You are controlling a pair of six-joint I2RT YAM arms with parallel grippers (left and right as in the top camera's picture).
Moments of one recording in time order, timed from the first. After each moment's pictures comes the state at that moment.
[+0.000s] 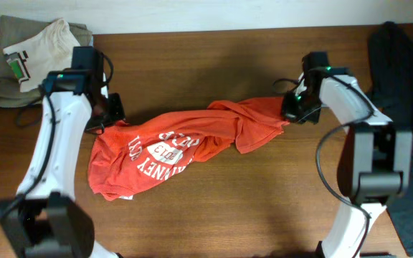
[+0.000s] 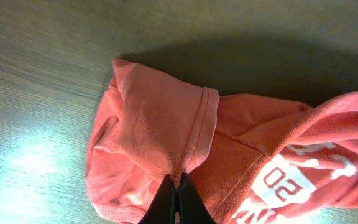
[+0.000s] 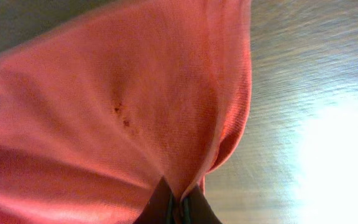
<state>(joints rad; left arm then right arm) 0.00 1.74 1.59 -1.19 -0.06 -0.26 -0.02 2.06 1.56 -0.94 -0.21 0.32</state>
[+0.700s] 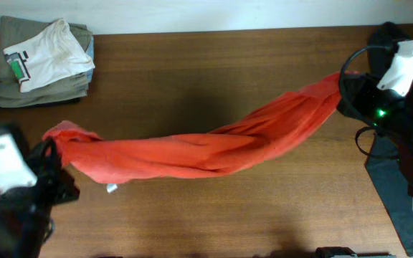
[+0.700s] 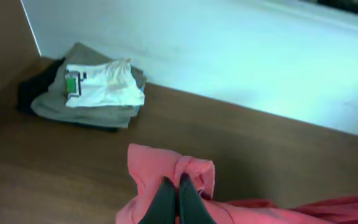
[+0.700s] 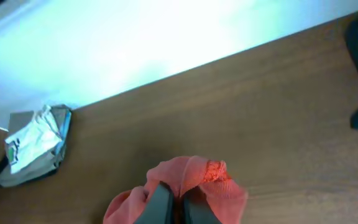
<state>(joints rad) 0.00 0.83 1.60 -1.16 -0.06 -0.26 -0.04 1.19 1.66 -1.03 -0.21 0.37</state>
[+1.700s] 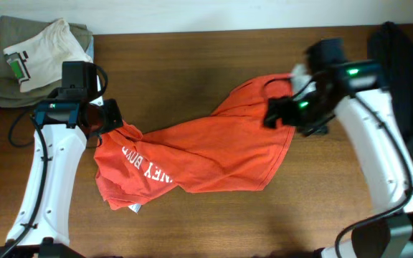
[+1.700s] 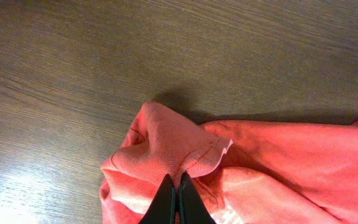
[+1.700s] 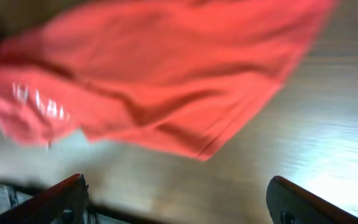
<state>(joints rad) 0.00 1.53 1.39 -1.00 -0.07 -0.26 0.17 1.66 1.63 -1.39 -0.30 0.20</state>
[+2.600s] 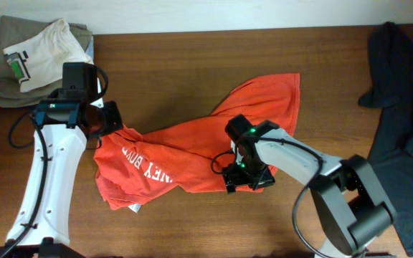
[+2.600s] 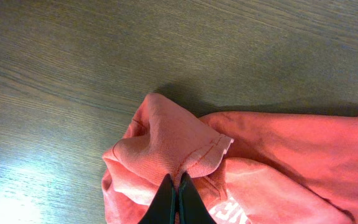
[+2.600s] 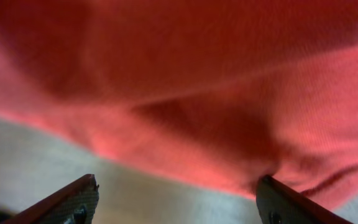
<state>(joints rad) 0.00 1.53 1.39 -1.03 -0.07 -0.26 0.53 1.84 1.09 -0.95 -0.25 0.32</state>
